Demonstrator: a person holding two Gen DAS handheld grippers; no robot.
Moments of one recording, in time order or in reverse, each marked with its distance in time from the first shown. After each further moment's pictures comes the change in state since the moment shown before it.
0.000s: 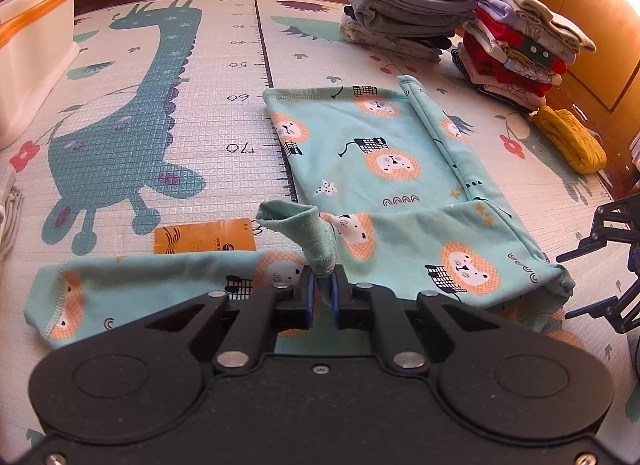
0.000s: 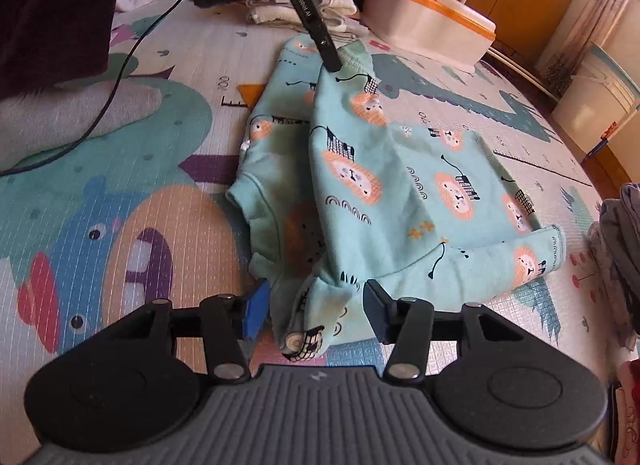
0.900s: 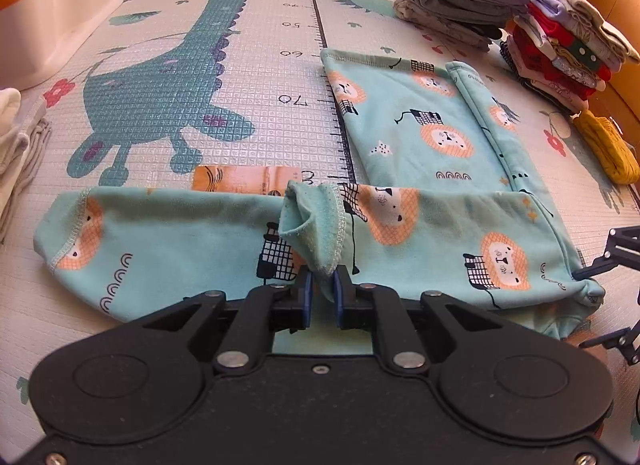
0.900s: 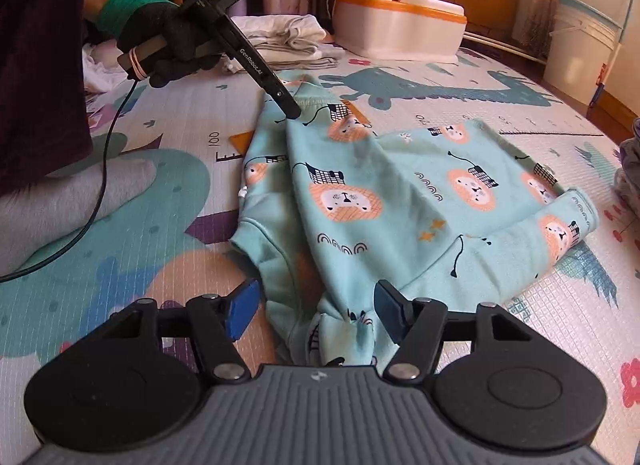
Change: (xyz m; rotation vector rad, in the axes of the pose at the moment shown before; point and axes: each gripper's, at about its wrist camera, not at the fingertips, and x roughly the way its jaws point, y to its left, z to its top) left arm 0.017 0.026 -0.022 -0.098 0.094 0.070; right arm 0.021 -0.015 -0.006 0.249 -0.055 0.103
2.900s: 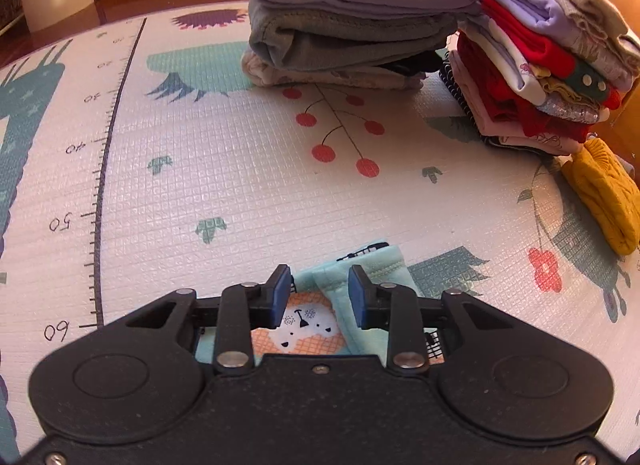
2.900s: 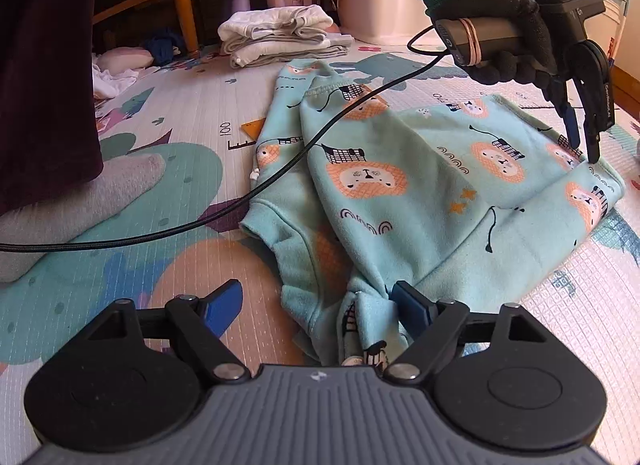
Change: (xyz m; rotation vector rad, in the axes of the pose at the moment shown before) left arm 0.155 -0.167 0.246 0.258 -0.045 -0.156; right arm 0.011 0.002 -0.013 0.051 -0.058 0.050
